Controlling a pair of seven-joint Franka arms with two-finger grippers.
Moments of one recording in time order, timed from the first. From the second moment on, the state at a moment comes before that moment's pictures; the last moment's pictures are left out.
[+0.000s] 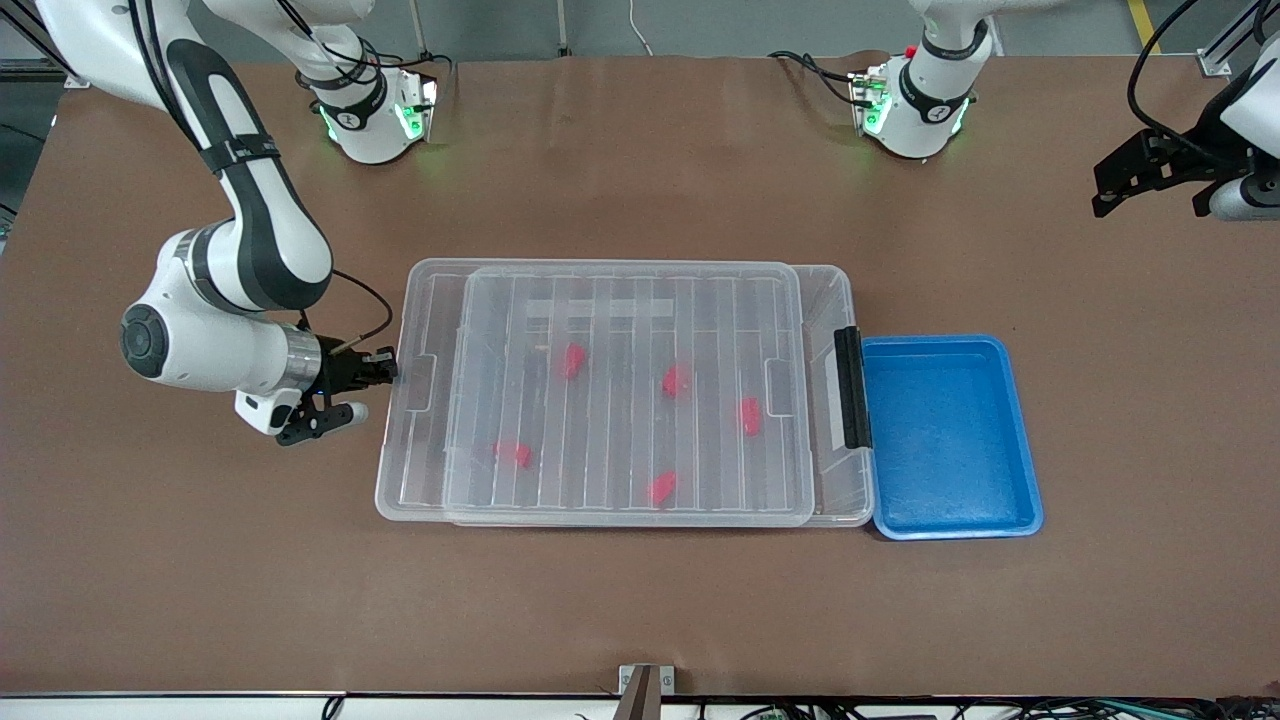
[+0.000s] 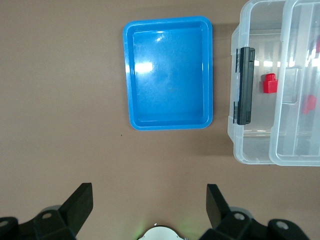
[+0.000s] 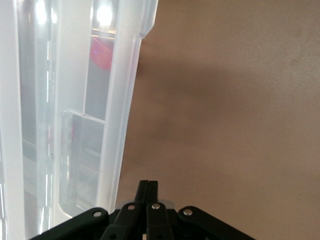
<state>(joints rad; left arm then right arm) 0.06 -0.05 -0.17 -1.49 0.03 1.41 -0.06 -0.02 0.35 0.19 -1.89 0.33 2.06 -0.26</state>
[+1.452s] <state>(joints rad) 0.07 -0.05 -0.17 -1.49 0.03 1.40 -0.06 -0.07 0.35 0.16 -1.72 0.18 1.85 -0.23</state>
